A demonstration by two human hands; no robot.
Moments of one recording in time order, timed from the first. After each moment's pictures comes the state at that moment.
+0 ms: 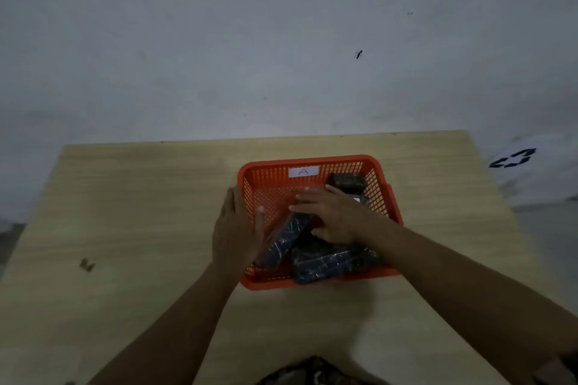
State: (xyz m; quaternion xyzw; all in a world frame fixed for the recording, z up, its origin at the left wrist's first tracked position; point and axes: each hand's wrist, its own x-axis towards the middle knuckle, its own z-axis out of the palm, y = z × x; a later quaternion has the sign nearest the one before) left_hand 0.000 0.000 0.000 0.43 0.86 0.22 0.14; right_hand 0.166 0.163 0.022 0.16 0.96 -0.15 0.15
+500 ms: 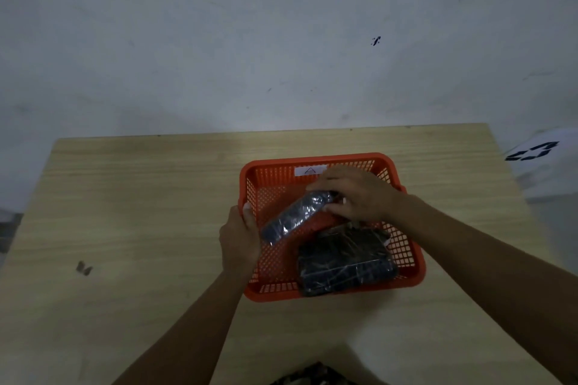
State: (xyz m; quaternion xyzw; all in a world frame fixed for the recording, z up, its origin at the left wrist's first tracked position) left_hand -0.001 0.017 -0.016 0.22 0.88 0.37 0.20; right_hand 0.164 0.217 0.033 0.13 0.97 -0.21 0.01
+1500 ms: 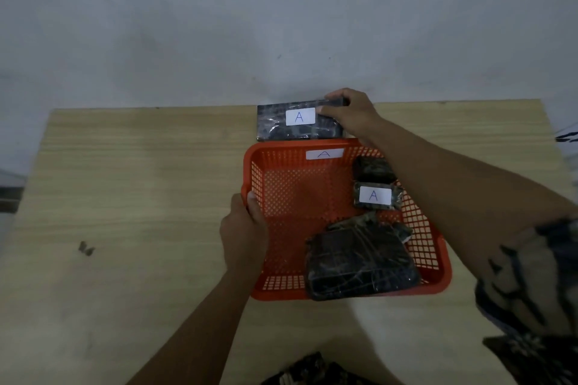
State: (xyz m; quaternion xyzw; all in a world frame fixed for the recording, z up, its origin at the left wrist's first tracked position) left_hand 0.004 0.026 -0.017 0.21 0.92 0.30 0.16; right_hand 0.058 0.308 -0.012 0.48 0.65 -0.57 -0.13
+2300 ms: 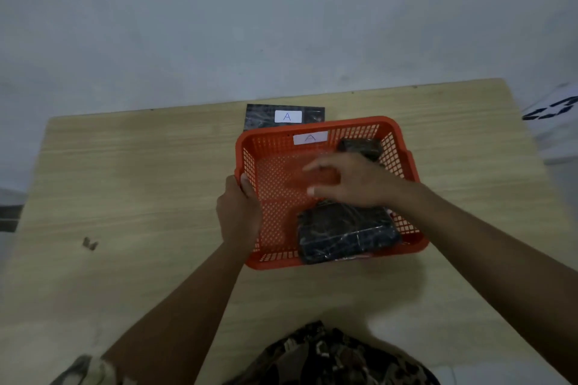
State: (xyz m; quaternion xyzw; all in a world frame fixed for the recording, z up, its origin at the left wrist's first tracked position) left_hand -0.001 0.020 -0.025 0.24 0.90 0.32 0.16; right_hand 0.167 0.167 0.064 0.29 0.84 -0.46 0.08
